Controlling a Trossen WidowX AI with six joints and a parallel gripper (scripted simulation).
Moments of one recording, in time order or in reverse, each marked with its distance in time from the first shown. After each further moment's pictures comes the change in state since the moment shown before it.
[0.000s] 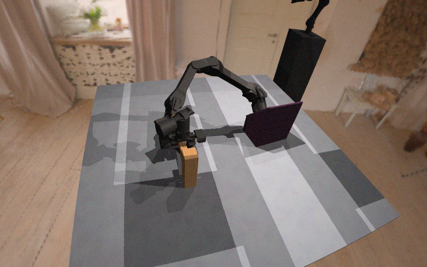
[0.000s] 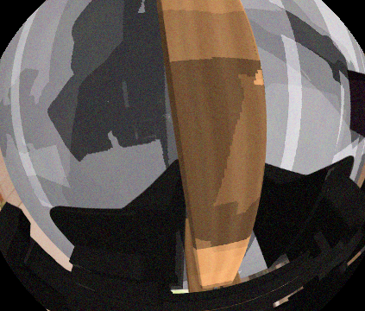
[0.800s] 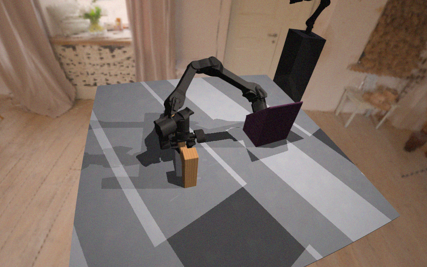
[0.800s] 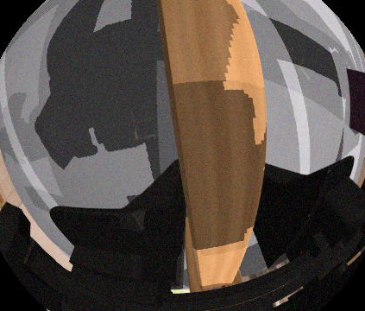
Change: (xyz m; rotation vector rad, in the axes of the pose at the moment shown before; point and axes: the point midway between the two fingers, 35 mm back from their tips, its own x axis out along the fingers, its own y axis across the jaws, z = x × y) arm -0.001 0.001 -0.002 0.002 0.002 -0.004
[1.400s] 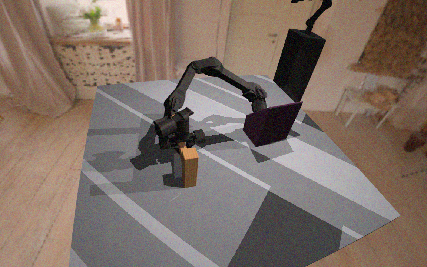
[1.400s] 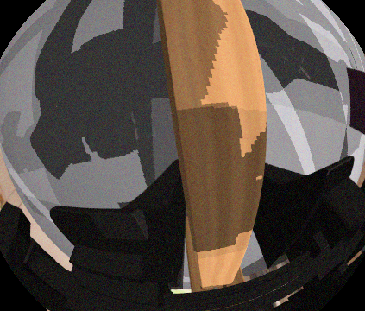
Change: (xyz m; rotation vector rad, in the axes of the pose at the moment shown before) arm 0.000 0.001 -0.001 0.003 0.001 0.002
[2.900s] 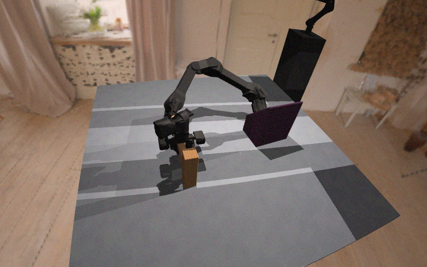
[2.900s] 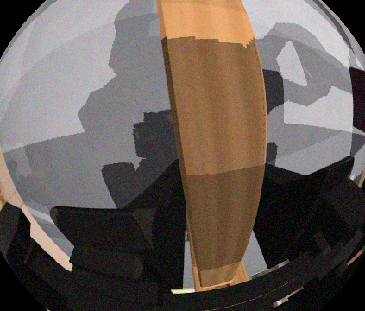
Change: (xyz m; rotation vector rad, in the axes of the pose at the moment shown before) arm 0.004 0.003 -0.001 0.008 -0.004 0.013
